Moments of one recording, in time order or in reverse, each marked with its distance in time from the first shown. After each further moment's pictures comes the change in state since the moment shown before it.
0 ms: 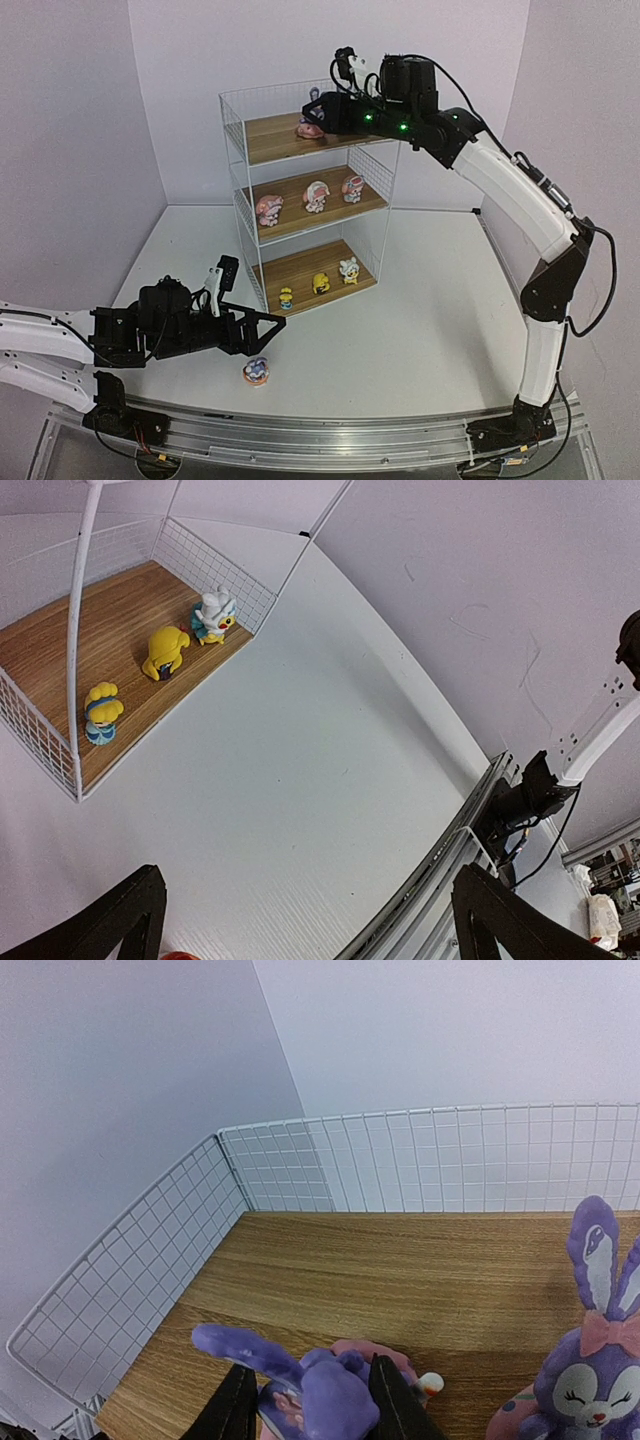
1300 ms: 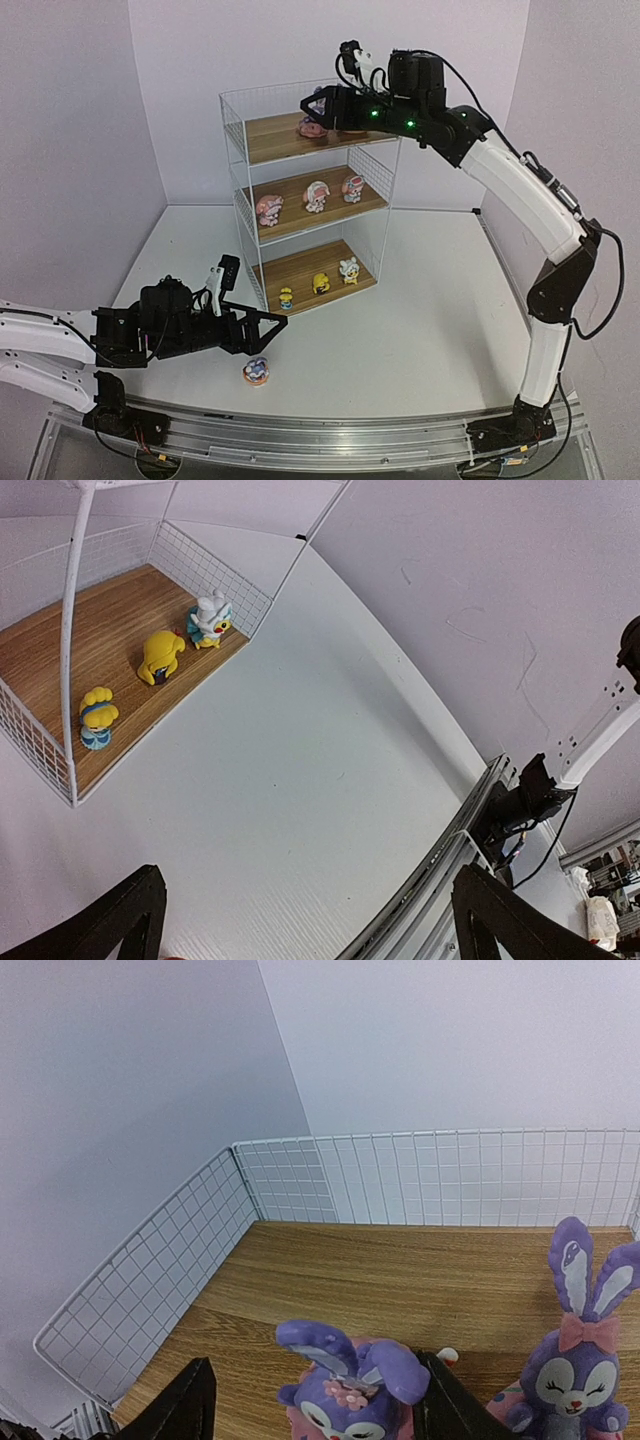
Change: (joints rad) left arm 0.000 0.013 0.000 0.025 0.001 0.001; right arm 0.001 -0.035 -0.018 0.009 0.006 -0.020
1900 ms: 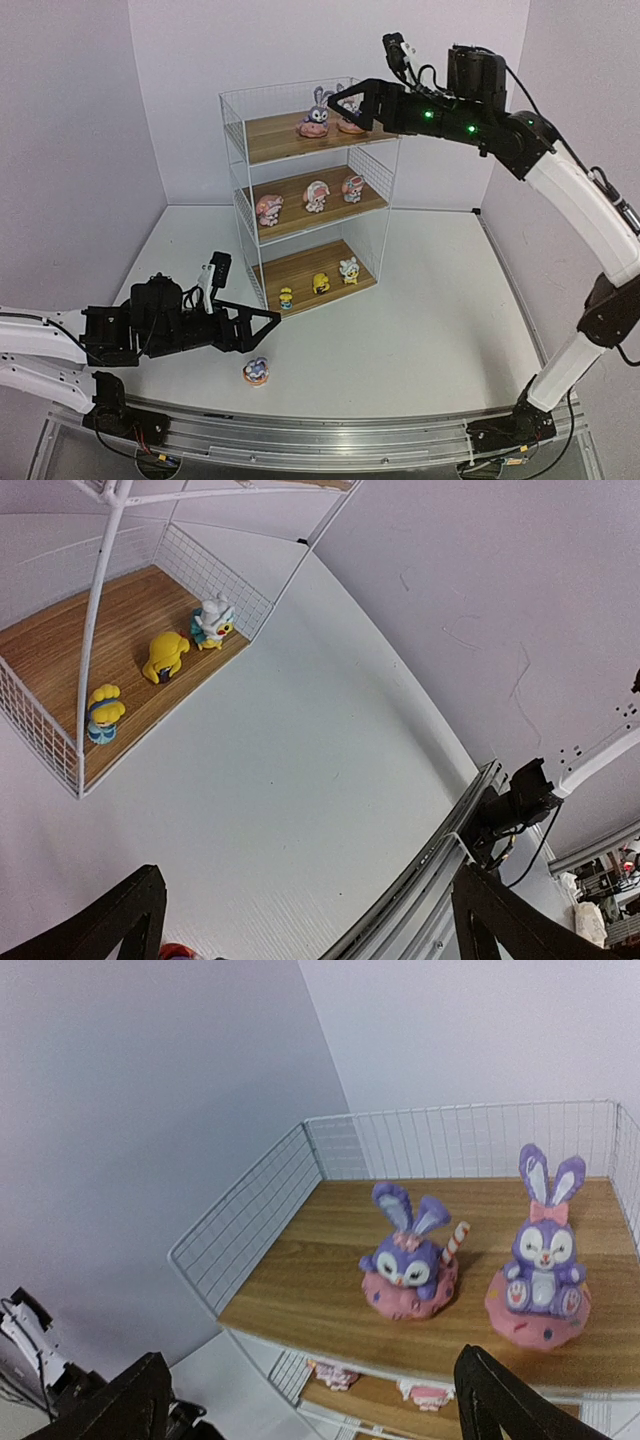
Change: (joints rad) left arm 0.000 -0.071 0.008 -0.074 -0.004 -0.030; right arm -0.001 -0.326 -0.307 -0.011 -0.093 0.055
